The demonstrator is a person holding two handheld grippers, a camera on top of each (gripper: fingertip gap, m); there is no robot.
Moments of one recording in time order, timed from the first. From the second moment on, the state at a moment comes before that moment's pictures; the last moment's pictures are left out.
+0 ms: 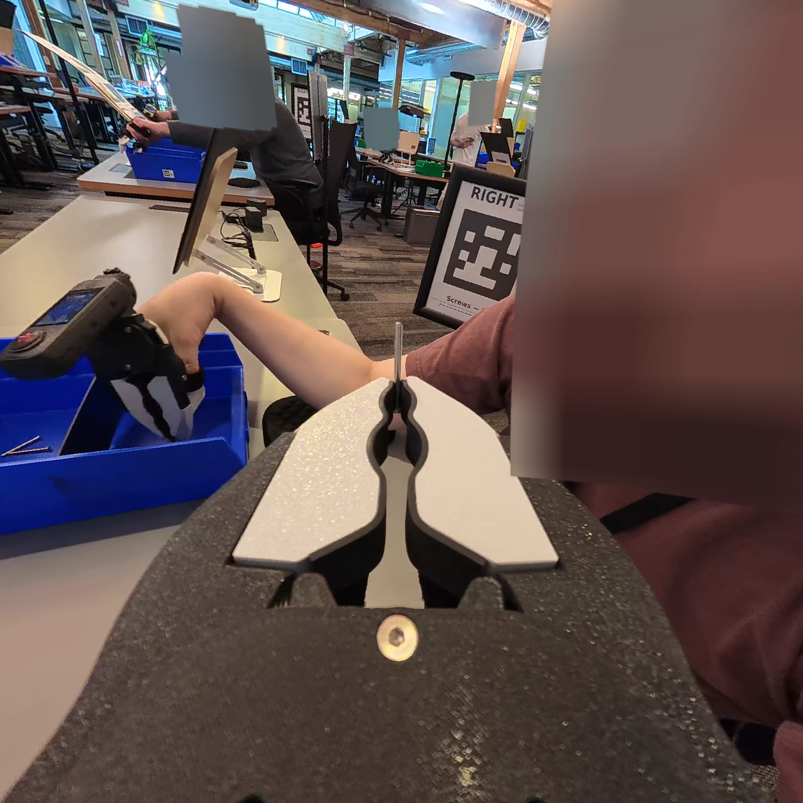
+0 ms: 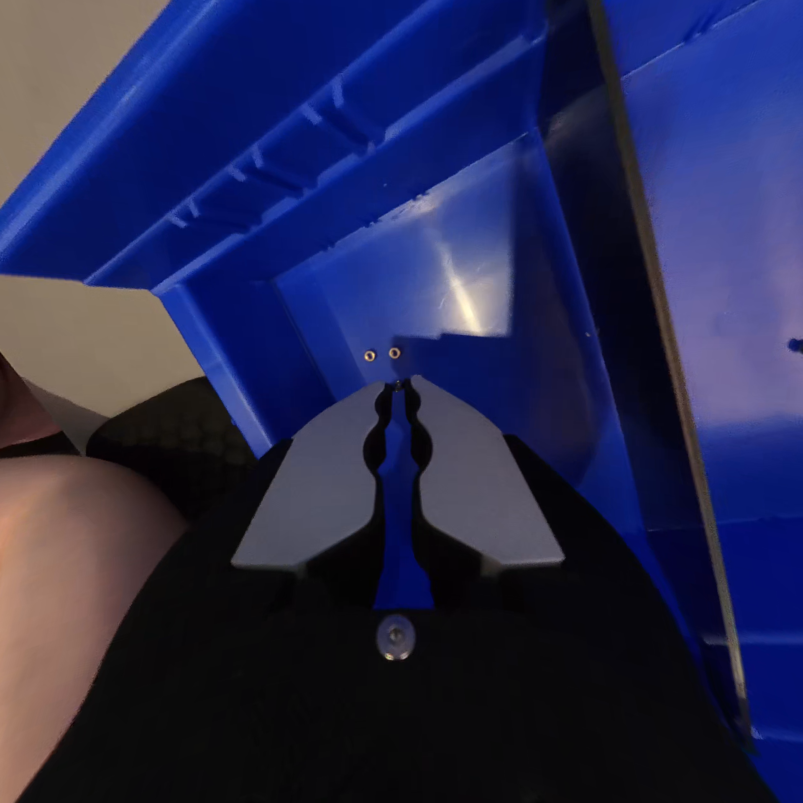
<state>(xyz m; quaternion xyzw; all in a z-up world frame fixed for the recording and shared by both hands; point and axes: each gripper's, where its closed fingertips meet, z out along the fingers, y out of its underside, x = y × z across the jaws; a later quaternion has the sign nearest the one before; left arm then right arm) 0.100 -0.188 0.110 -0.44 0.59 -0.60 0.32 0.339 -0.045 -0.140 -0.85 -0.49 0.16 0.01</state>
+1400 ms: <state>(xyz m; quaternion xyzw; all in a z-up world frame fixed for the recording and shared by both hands) 0.104 -0.118 0.107 -0.53 0.49 -0.54 0.44 0.077 -0.109 0.123 -0.50 -0.52 0.54 0.43</state>
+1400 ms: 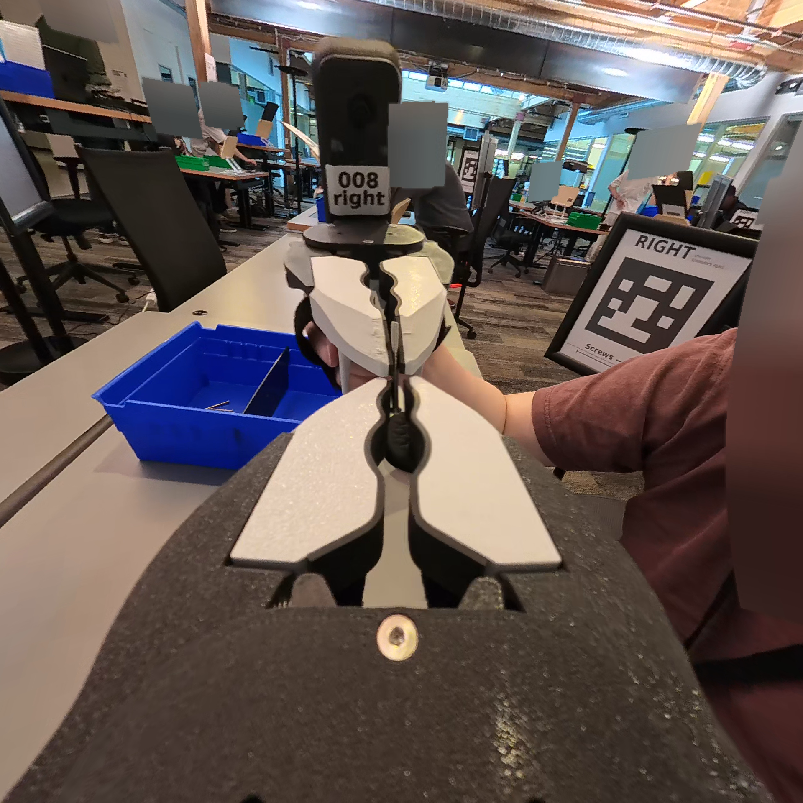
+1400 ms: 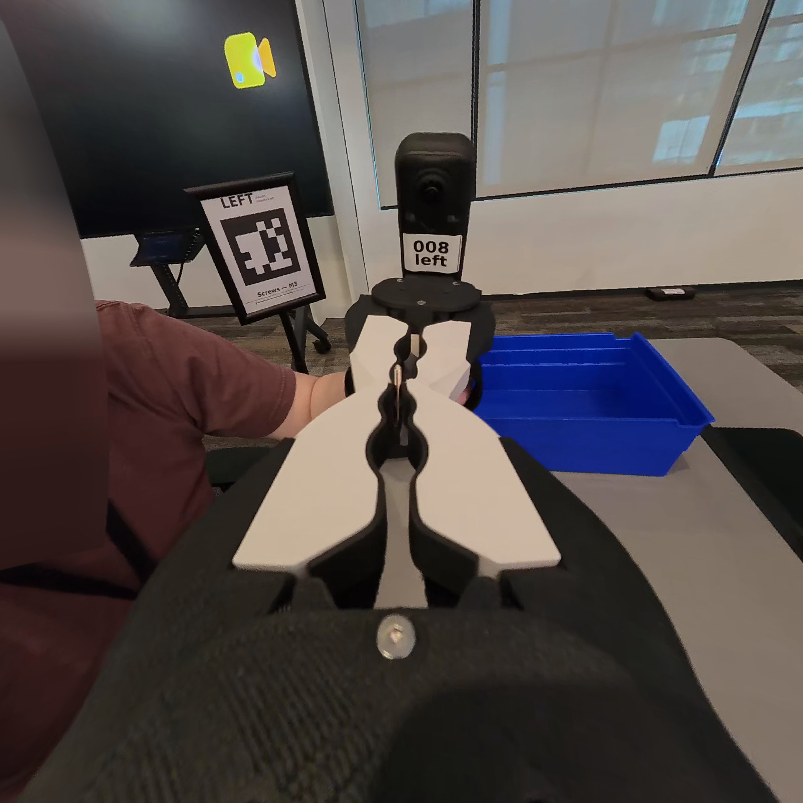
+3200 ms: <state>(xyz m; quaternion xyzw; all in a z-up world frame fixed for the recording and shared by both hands) -0.143 0.032 -0.077 -0.95 0.16 -0.19 0.16 0.344 0.108 -0.022 -0.89 -0.26 -0.07 0.38</state>
